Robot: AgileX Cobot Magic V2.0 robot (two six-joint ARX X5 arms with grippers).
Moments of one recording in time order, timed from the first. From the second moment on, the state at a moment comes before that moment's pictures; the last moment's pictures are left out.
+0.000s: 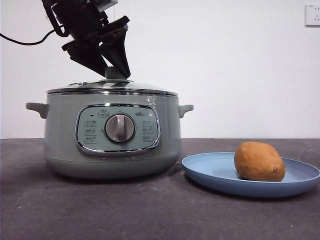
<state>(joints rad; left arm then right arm) -0.40 1.65 1.44 -0.57 0.16 0.16 0.37 0.81 1.01 -0.49 -0.10 0.08</state>
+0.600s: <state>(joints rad) -0.40 1.47 1.44 -0.68 0.11 0.17 0.37 0.81 1.01 -0.56 -0.11 0.08</state>
